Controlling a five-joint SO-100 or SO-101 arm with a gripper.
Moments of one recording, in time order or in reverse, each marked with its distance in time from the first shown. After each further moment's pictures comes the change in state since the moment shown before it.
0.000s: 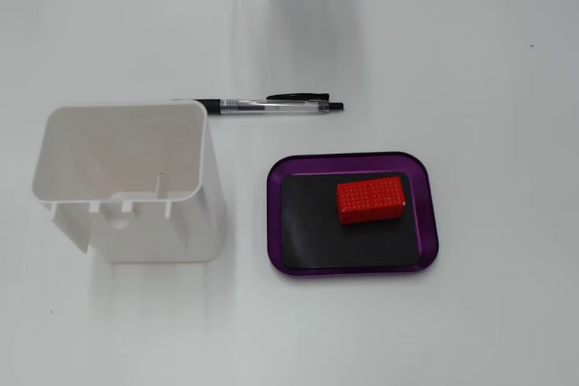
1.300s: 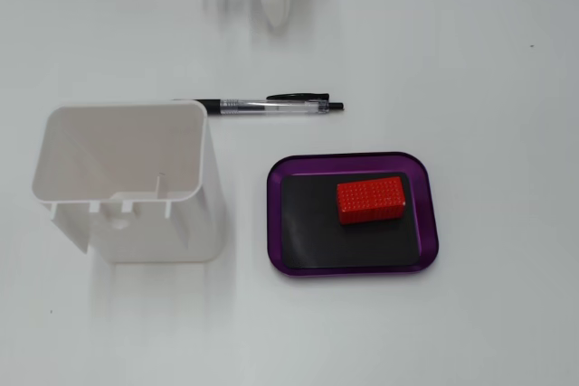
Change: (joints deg) arm 8.4 74.4 66.4 -5.2 6.2
